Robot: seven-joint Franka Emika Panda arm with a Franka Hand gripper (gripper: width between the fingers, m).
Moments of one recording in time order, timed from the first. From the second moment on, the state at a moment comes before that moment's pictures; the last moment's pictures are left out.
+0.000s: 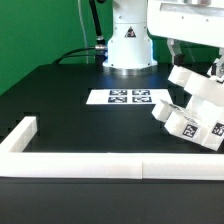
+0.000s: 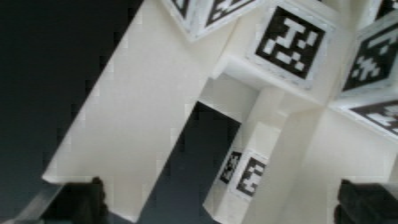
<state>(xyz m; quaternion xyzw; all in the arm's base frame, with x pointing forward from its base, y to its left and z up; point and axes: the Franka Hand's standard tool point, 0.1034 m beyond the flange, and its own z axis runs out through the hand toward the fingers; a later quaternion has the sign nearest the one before) 0.585 0.075 0.124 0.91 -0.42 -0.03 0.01</state>
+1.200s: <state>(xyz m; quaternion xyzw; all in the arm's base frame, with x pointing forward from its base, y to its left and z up) 0.582 0.041 0.106 0.91 -0.42 -0.02 0.03</state>
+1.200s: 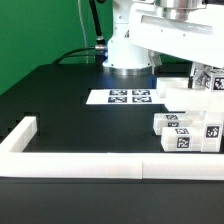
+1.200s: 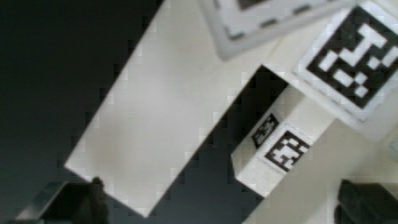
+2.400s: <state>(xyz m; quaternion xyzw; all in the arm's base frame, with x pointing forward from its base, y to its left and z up) 0.569 0.056 0.142 0.93 -0.38 -0.02 0.00</state>
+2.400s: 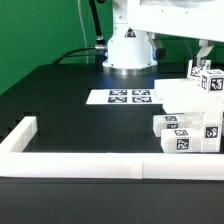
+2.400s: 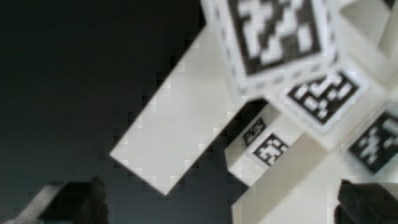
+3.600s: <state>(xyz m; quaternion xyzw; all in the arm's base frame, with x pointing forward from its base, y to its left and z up) 0.549 0.101 0.122 0.94 -0.33 0.00 0.00</state>
